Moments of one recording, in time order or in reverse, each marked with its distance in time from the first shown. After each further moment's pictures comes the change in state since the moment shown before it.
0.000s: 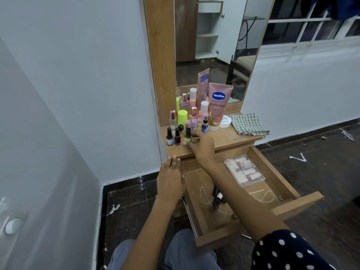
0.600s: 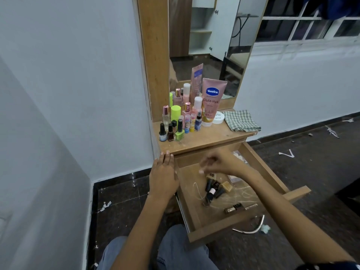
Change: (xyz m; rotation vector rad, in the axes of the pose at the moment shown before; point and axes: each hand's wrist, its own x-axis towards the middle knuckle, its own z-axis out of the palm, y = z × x) left_hand 0.001 -0.002 0.007 -0.031 0.027 0.008; right_hand -0.032 0.038 -0.099 -0.227 -0.667 -0.191
